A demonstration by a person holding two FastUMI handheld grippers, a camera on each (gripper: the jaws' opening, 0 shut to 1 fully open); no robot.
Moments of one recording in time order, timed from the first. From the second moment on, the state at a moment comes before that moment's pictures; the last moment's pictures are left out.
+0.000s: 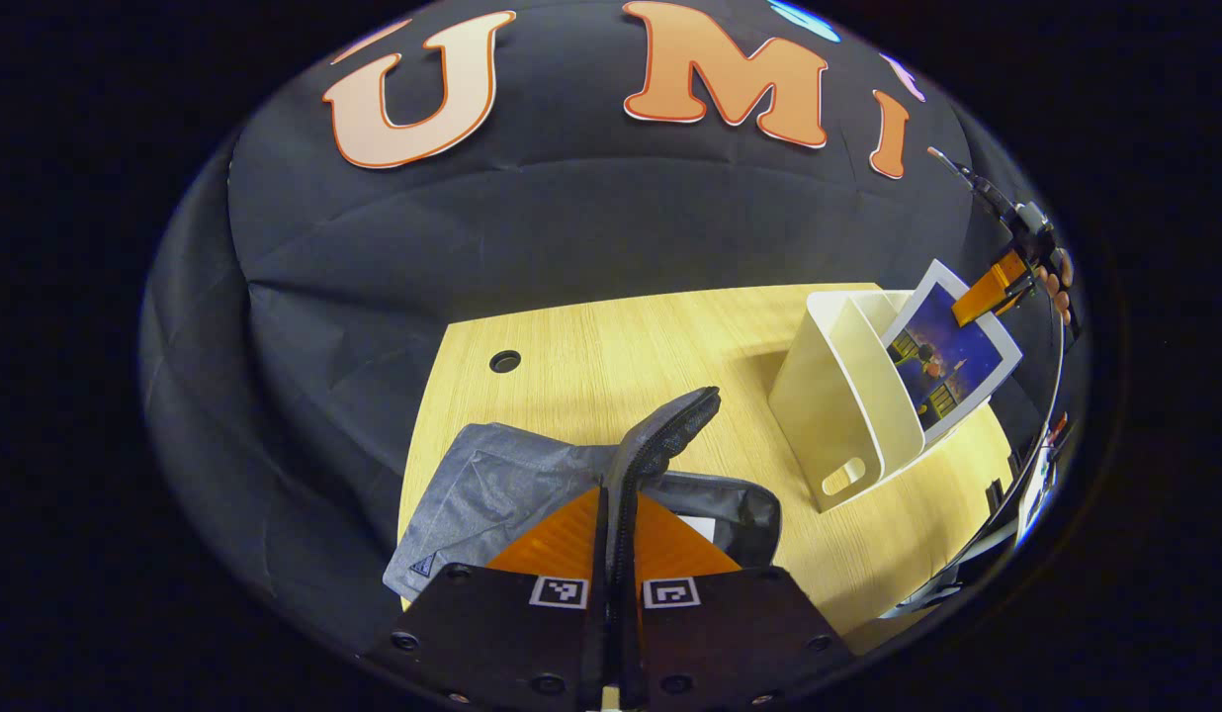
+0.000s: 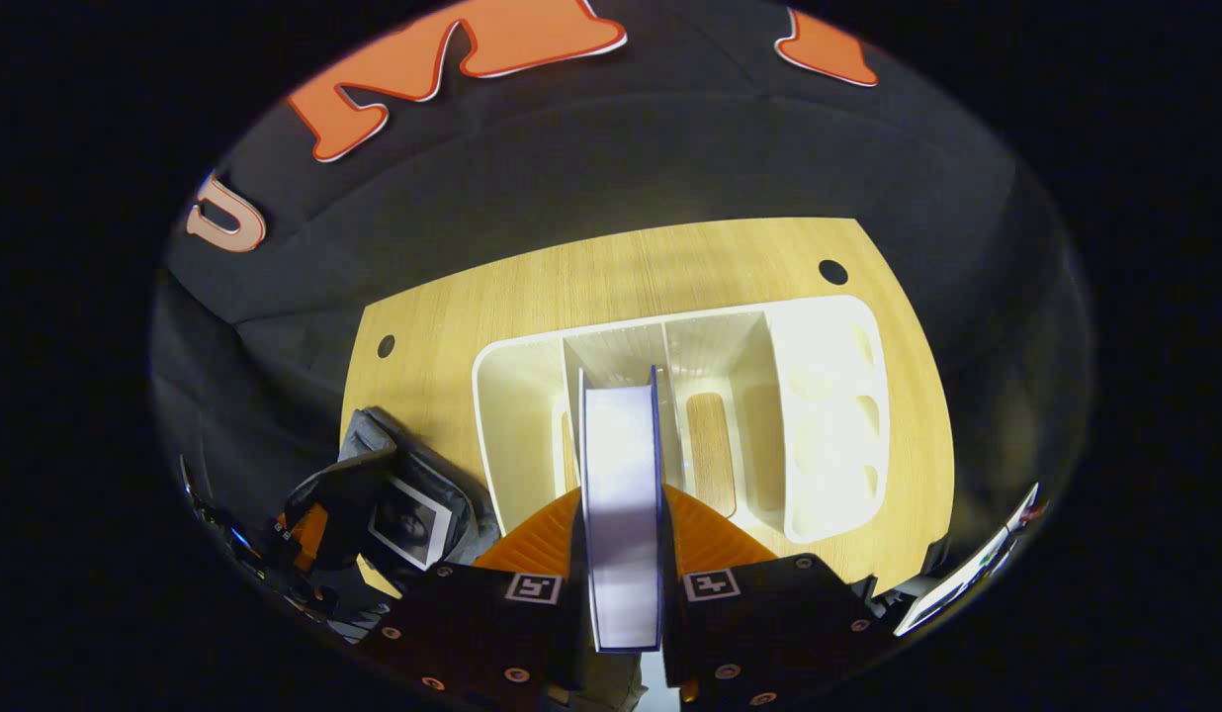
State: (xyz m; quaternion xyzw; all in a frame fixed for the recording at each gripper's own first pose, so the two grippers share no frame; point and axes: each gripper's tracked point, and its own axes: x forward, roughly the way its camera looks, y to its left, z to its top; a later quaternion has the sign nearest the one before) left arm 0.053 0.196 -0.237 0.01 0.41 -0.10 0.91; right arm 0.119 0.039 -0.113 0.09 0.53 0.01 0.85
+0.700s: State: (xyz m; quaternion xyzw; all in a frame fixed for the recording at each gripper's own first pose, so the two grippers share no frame) left arm 0.040 0.199 -0.231 0.04 0.39 -0.17 0.90; right arm 0.000 0.040 -0.094 0.17 0.49 -0.05 0.85
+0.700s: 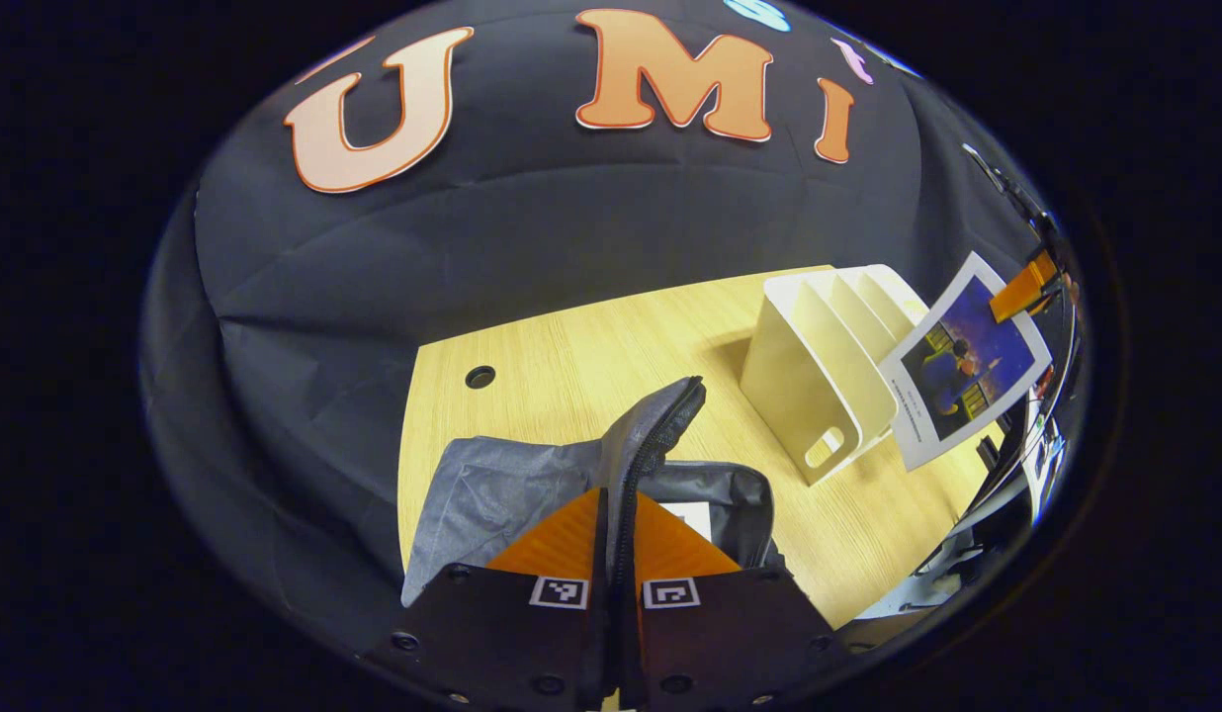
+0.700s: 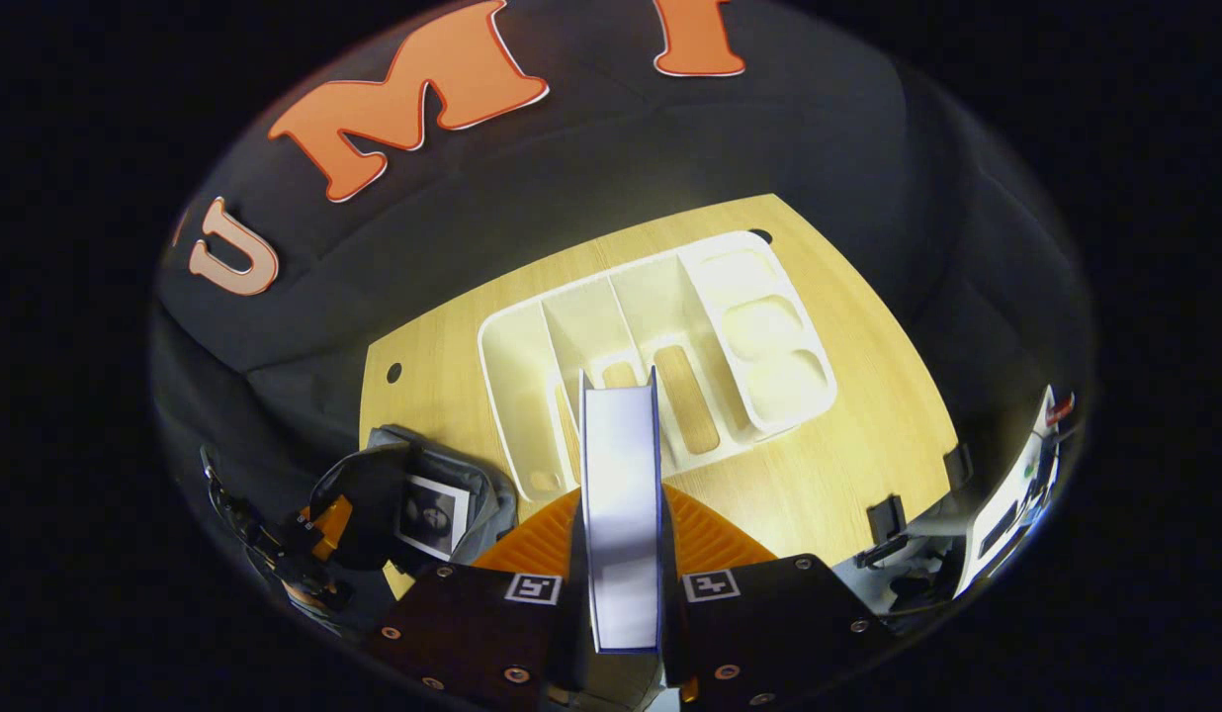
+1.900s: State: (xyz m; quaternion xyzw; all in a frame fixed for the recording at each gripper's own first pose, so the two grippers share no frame) left arm 0.017 0.213 -0.218 0.05 0.36 -0.22 0.90; right arm -0.089 0.216 -0.084 0.32 0.42 0.04 0.85
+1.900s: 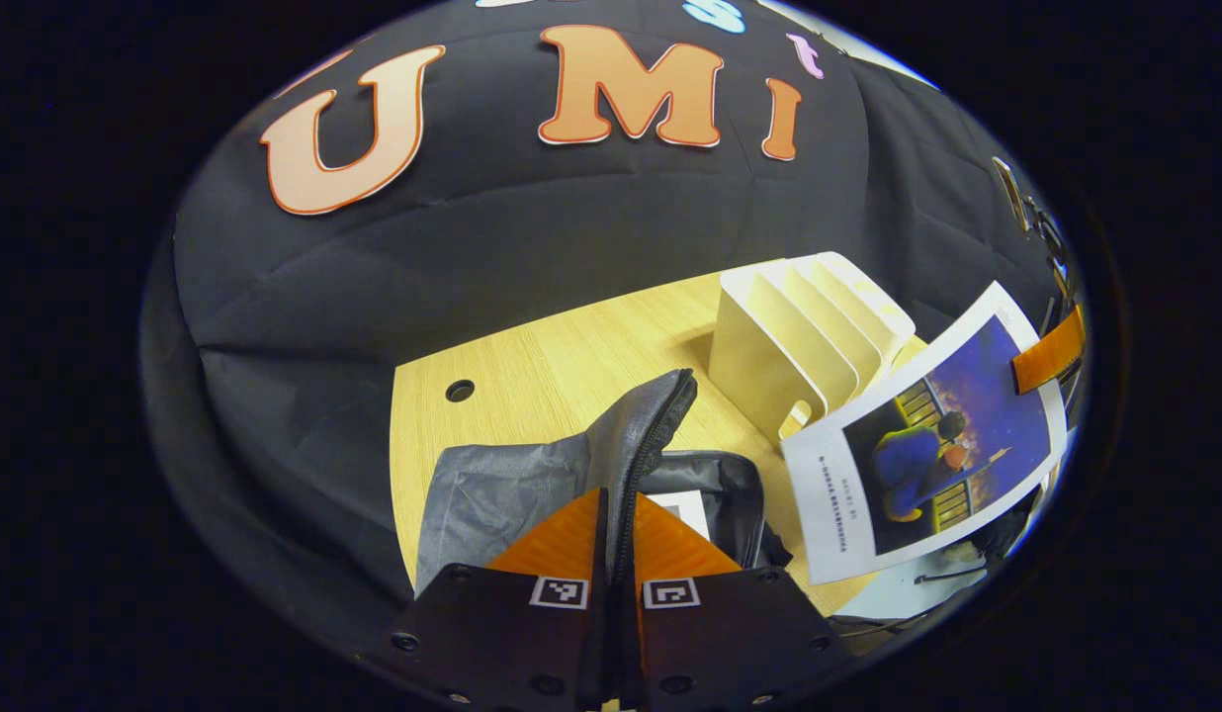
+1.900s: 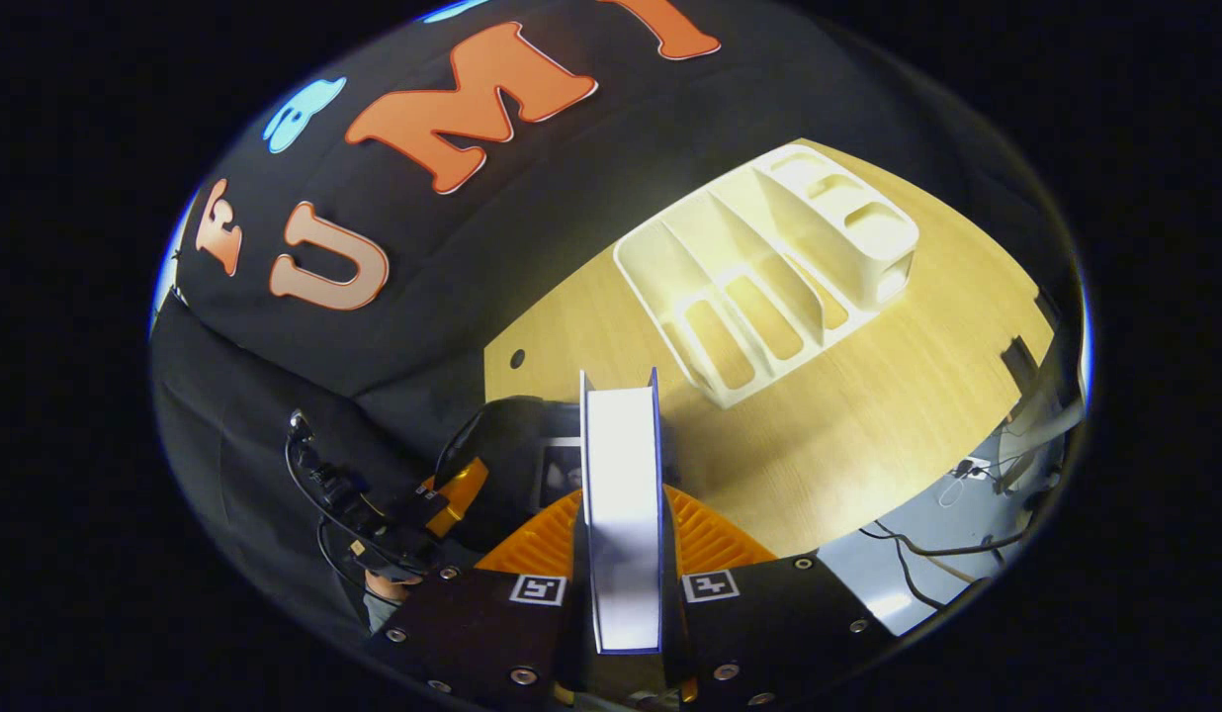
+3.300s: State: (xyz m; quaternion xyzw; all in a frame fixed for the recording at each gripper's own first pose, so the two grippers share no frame) left arm -0.018 0.194 -0.208 0.04 0.33 -0.28 0.90; right arm -0.013 0.391 -0.228 0.53 0.36 0.10 0.76
